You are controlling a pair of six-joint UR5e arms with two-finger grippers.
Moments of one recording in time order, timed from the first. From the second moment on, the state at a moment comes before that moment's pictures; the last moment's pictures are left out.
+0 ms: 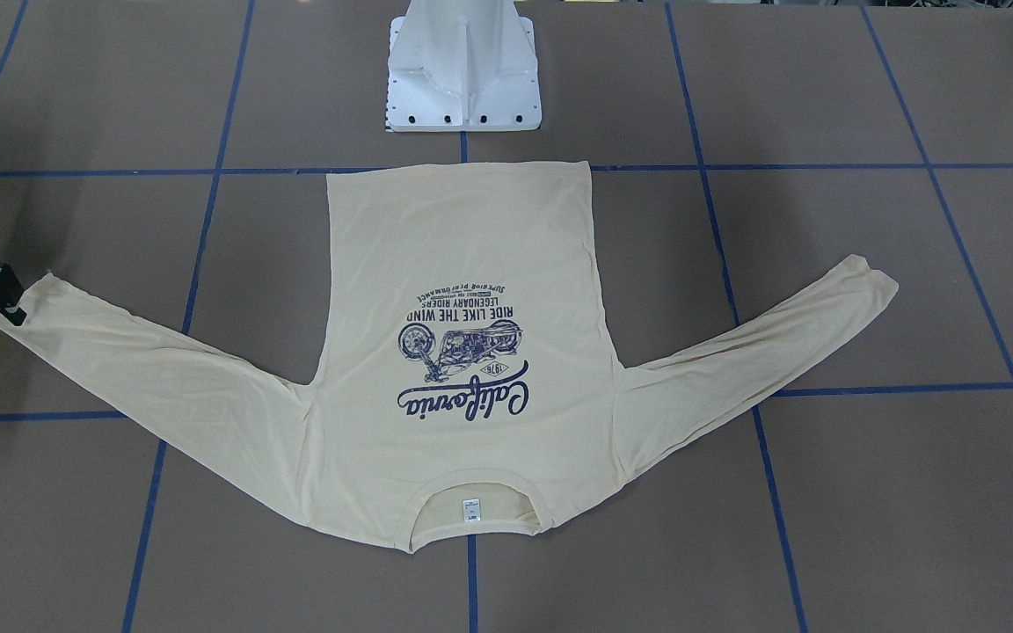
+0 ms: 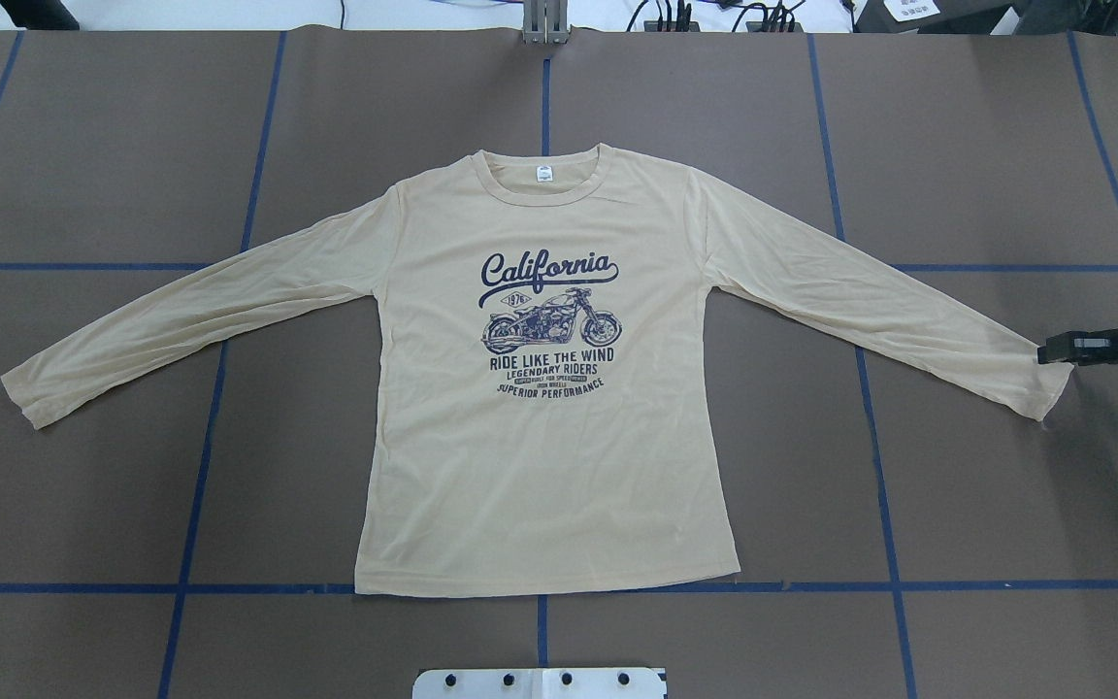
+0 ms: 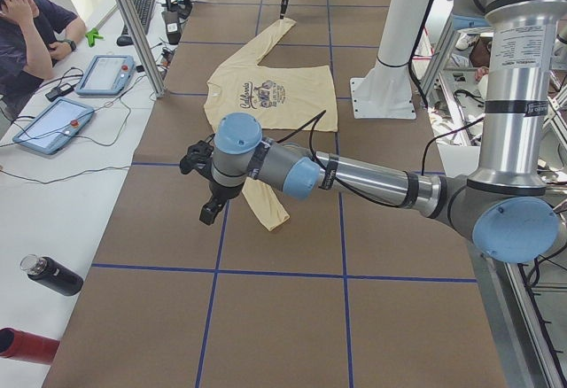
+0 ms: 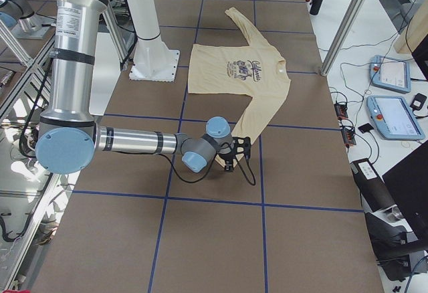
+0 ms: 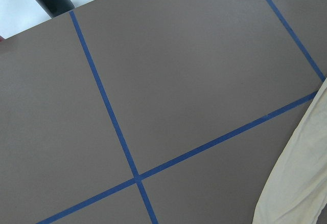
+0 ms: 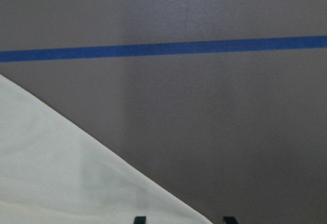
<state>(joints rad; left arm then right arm) -1.55 -1.58 -1.77 -1.81 -2.36 0.11 0.99 -1.71 1.52 -0.66 2.07 0.90</state>
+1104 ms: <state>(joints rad) -1.55 -1.57 -1.77 -1.81 -2.36 0.11 0.98 -1.71 1.52 -0.66 2.06 0.91</state>
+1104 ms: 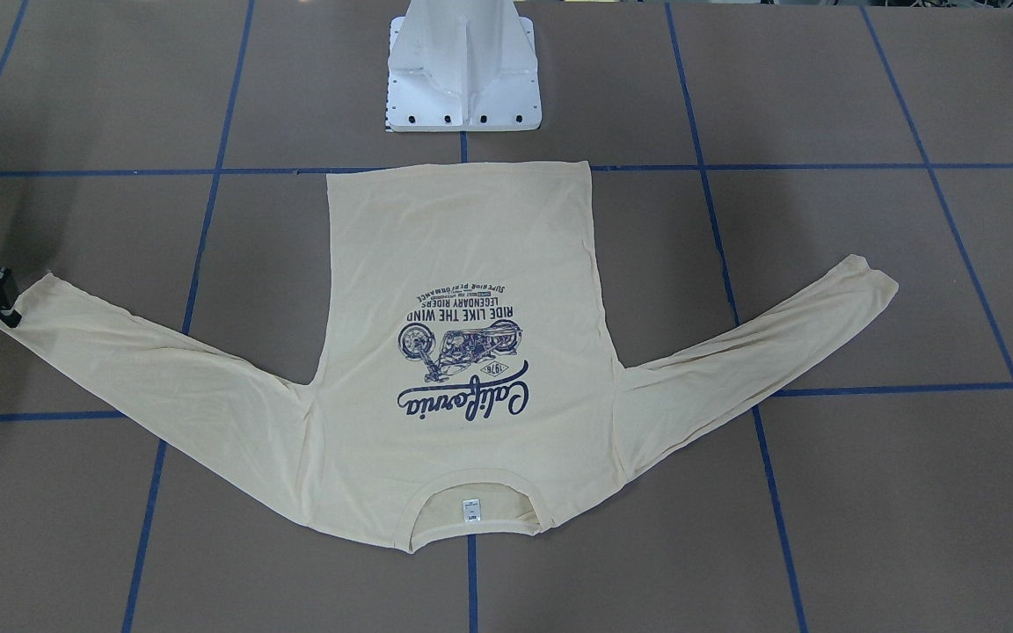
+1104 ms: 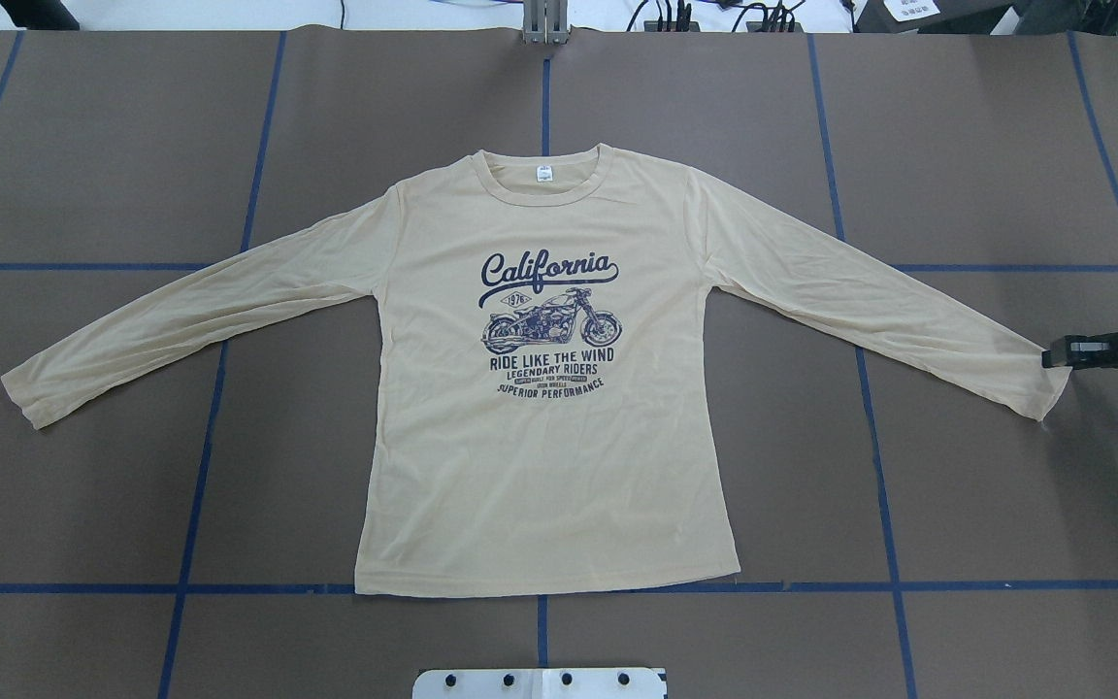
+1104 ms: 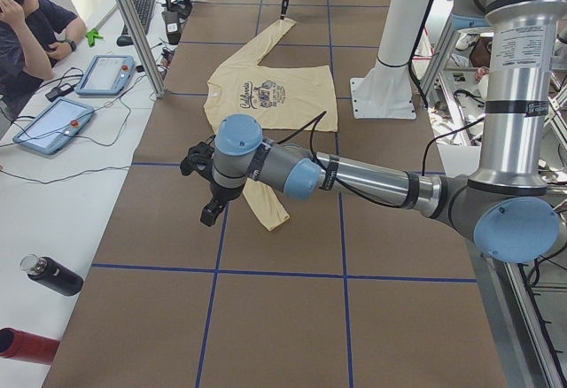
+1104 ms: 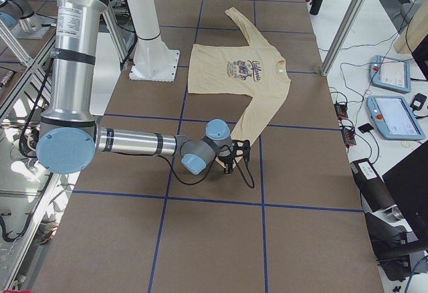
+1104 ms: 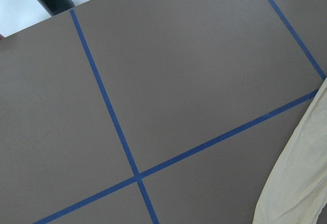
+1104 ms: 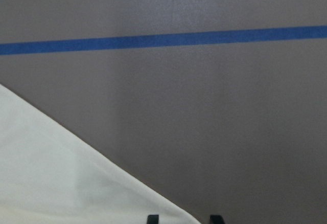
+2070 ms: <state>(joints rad) -1.55 -1.57 -1.77 -1.81 -2.36 0.11 1.04 -1.72 1.62 -0.71 2.17 0.91</state>
